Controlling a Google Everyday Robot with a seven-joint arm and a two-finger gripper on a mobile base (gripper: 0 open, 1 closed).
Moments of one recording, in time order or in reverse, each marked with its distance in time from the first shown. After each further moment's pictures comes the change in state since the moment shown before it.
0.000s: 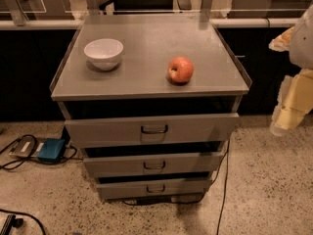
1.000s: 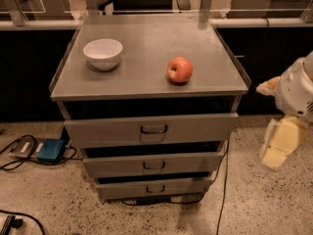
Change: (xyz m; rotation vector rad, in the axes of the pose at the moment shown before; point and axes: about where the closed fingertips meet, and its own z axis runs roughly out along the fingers) arm 0.018 0.041 0.070 -0.127 -0.075 0.052
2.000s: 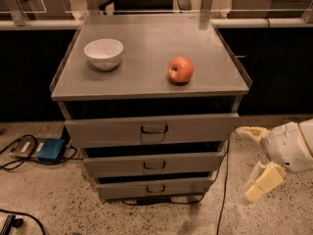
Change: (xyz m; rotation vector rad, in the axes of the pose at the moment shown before) arm 0.018 0.038 0.109 -0.176 -0.488 0.075
